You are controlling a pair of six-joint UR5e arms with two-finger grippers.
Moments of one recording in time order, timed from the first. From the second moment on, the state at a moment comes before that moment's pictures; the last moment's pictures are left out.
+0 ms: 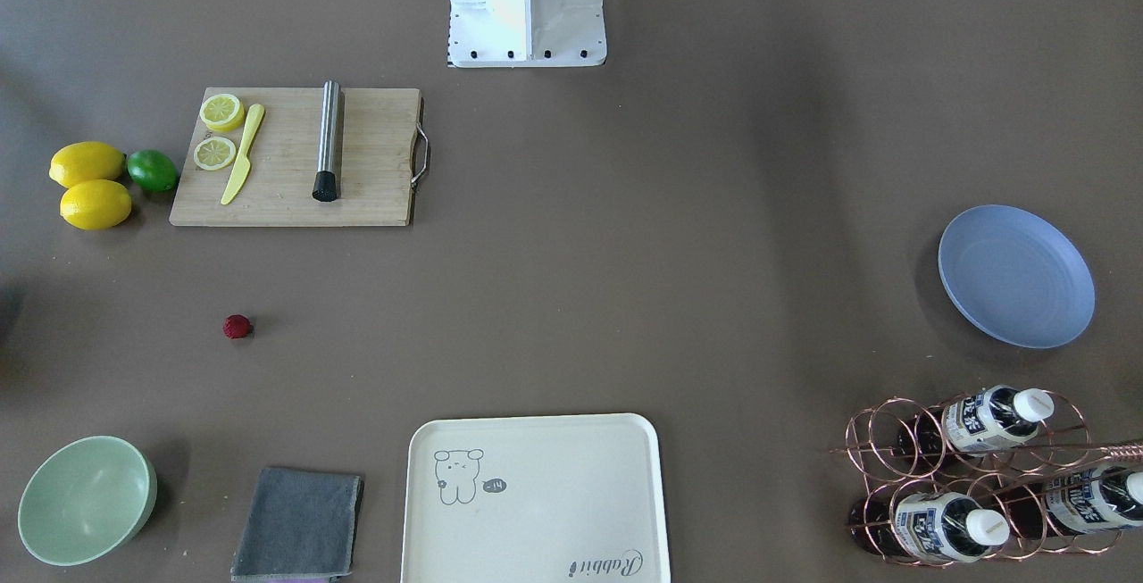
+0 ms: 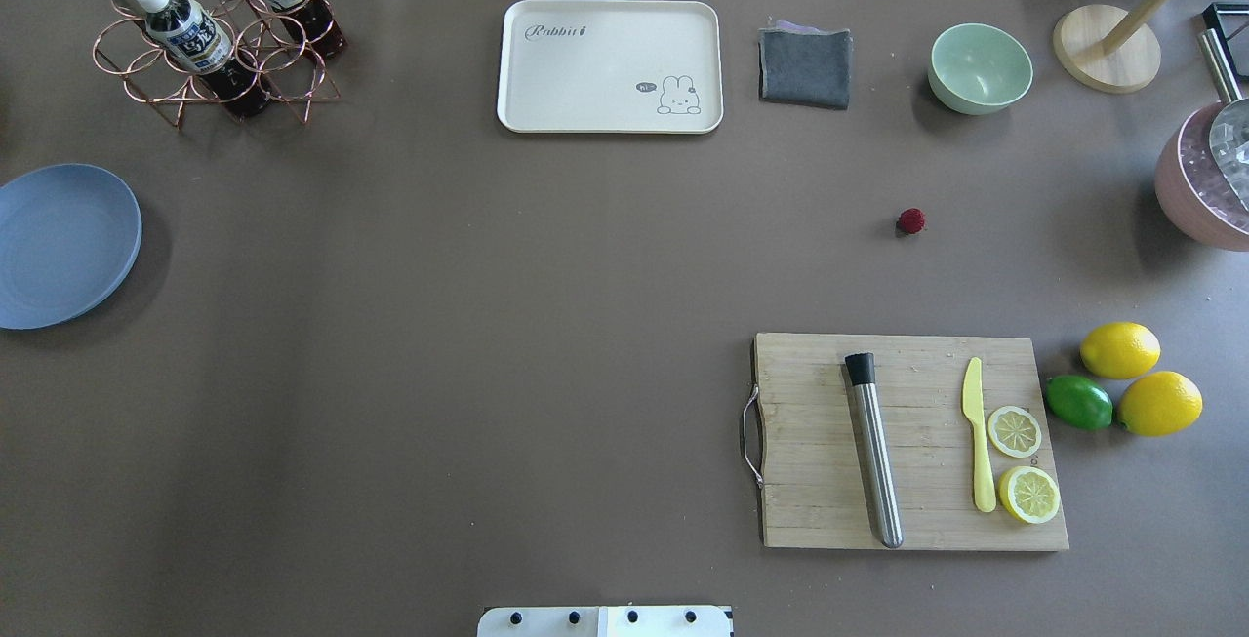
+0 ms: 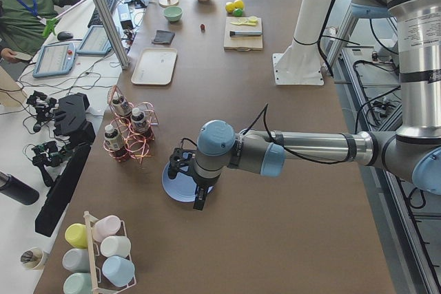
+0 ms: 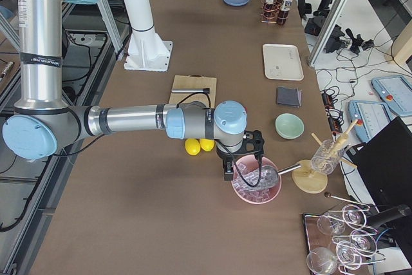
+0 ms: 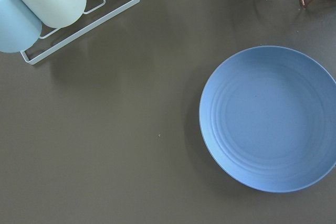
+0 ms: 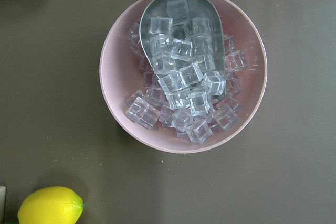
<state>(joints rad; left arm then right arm) -1.63 -1.39 -1.77 -1.79 -2.34 0.00 1.61 -1.64 1.76 -1.65 2.40 -0.04</state>
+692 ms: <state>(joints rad) -1.62 -1.44 -1.53 -2.06 -2.36 -0.04 1.51 -1.56 1.77 -1.65 2.40 0.05</state>
